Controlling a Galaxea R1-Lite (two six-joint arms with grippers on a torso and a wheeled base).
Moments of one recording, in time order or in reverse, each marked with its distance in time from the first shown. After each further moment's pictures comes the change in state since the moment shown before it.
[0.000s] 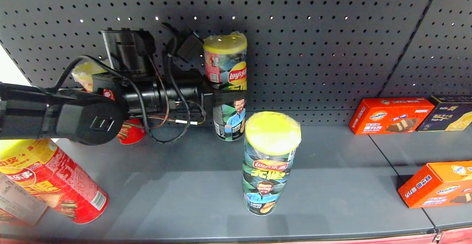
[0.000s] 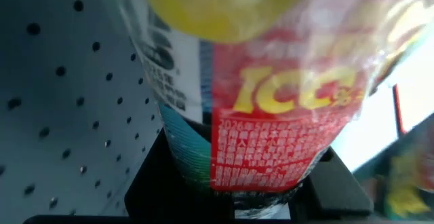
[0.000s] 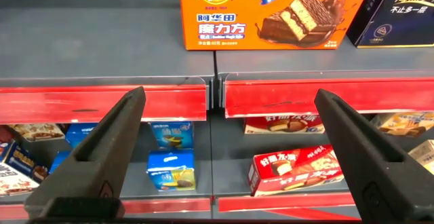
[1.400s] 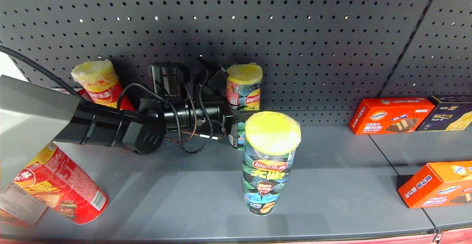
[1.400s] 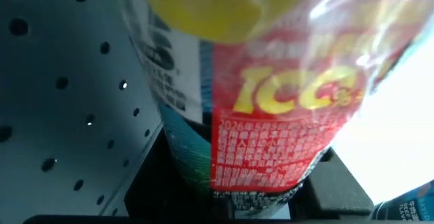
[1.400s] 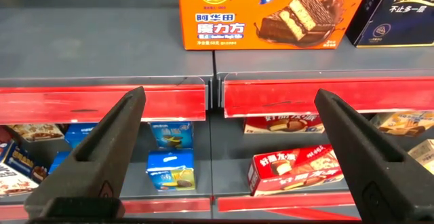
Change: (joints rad) left arm -0.025 0.190 -0.023 -0.119 -0.008 0.051; right arm 0.000 0.000 0.000 0.000 0.000 0.000
